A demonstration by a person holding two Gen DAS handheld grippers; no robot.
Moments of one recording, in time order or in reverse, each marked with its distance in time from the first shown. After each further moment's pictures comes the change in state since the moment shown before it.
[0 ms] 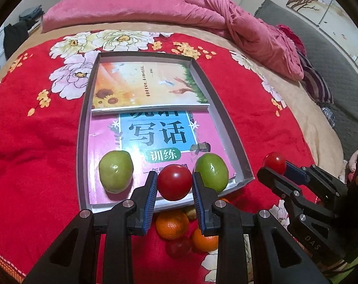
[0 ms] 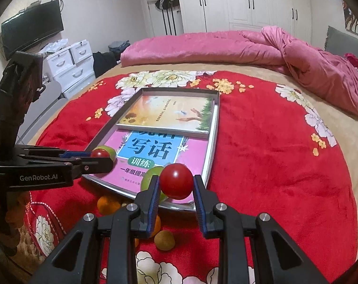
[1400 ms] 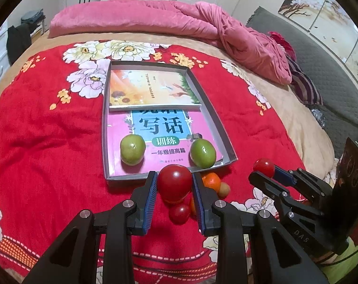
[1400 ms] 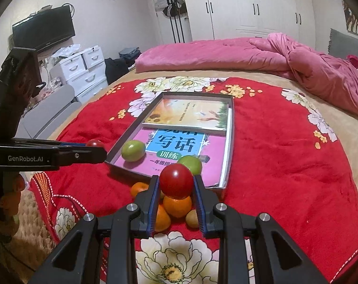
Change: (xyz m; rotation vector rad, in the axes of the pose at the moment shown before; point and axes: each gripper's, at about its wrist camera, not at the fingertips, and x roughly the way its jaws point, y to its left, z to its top) left arm -0.068 0.012 -0.032 0.008 -0.048 -0.040; right arm -0.041 0.031 -0.023 -0.001 -0.055 0.047
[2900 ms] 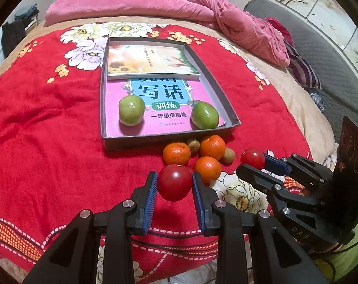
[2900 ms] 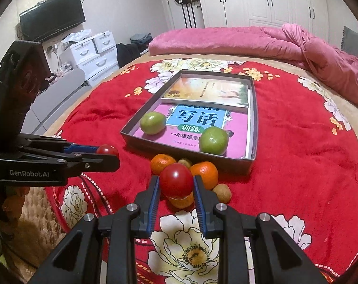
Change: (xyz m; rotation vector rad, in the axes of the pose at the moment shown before) left arm 0.010 0.005 -0.044 0.029 0.077 -0.009; right arm 0.013 0.028 -0.029 -0.038 0.082 0.062
